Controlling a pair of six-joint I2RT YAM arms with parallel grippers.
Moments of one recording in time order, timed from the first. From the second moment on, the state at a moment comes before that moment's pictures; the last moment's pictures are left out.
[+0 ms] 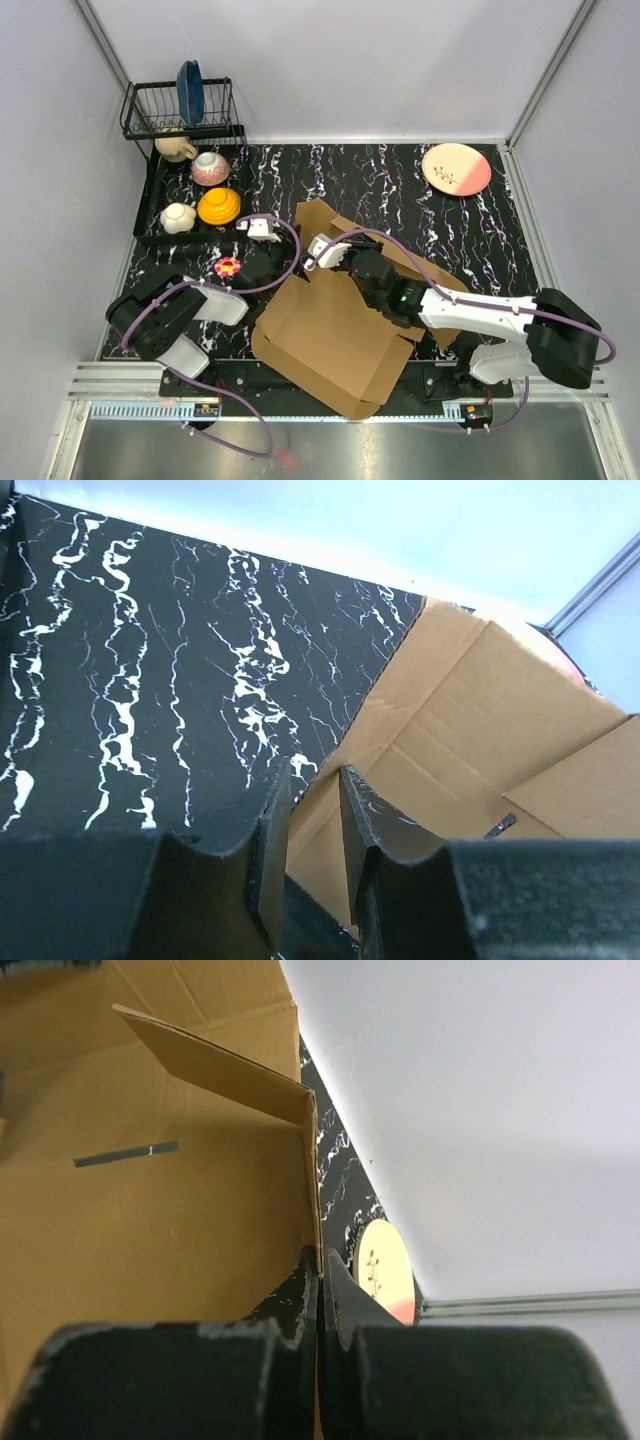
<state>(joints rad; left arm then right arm) -0.71 1.52 0.36 1.19 -0.47 -0.39 1.07 1.34 0.71 0.39 0.72 -0.86</state>
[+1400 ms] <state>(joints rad) -0.72 1.70 0.35 1.27 -0.54 -0.30 1.07 1.51 0.68 0.71 0.78 -1.13</state>
